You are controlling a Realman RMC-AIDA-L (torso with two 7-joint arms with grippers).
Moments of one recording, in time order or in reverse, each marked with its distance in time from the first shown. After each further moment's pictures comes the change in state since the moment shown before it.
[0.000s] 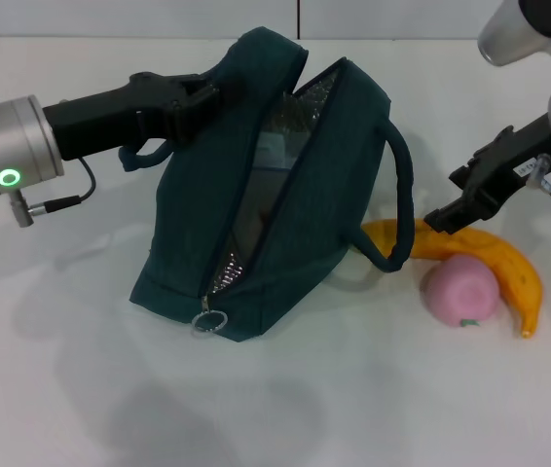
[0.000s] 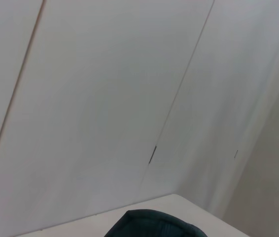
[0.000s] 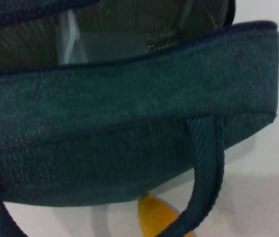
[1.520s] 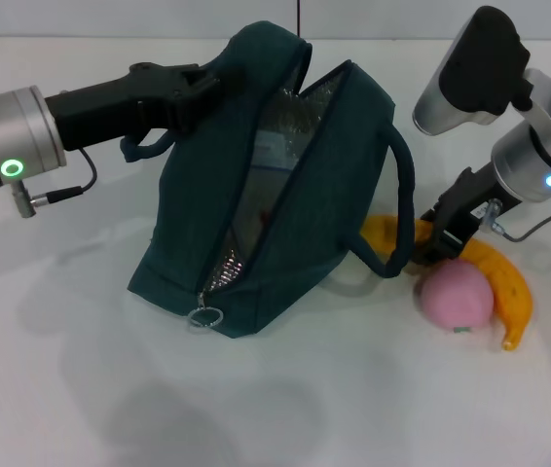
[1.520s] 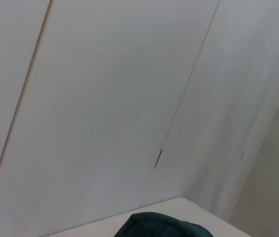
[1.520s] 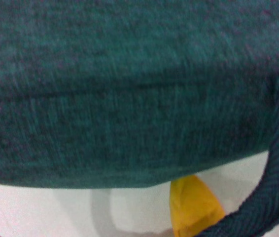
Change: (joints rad) left arm -0.010 -0.002 0.000 0.006 -0.003 -0.023 0.000; right arm 0.056 0.011 -0.184 0.205 0.006 0.179 -0.002
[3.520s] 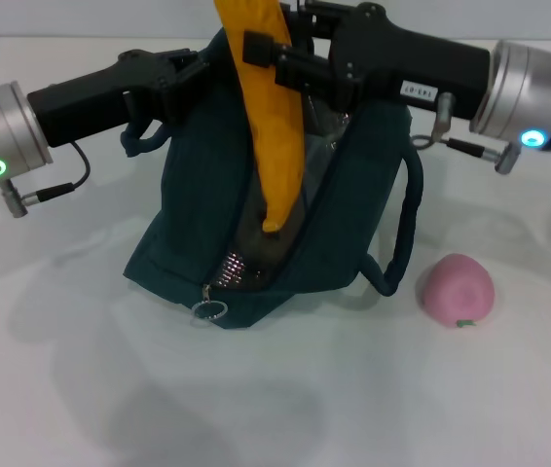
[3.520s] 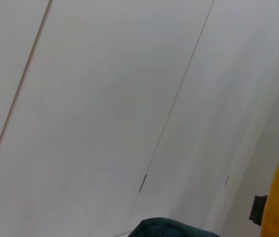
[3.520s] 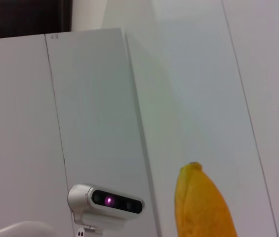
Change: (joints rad) left arm 0.014 -0.002 -0.037 0.000 -0.047 0.075 0.012; right arm -0.099 0.002 0.029 0.425 1.558 0.023 -1.154
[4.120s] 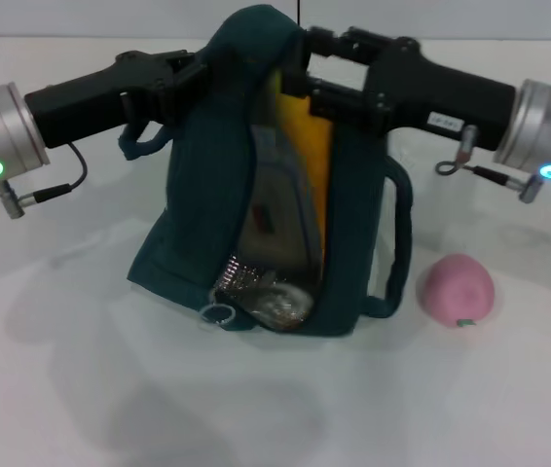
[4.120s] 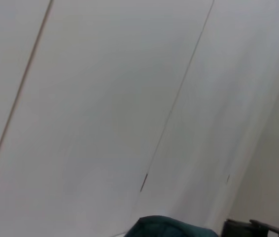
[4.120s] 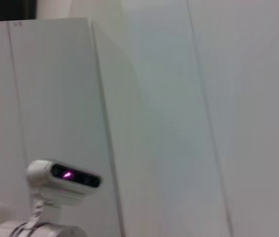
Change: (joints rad) left arm 0.004 0.004 0.000 0.000 0.002 0.000 0.000; right arm -0.055 -0.006 -0.014 0.062 0.045 0.030 -0.087
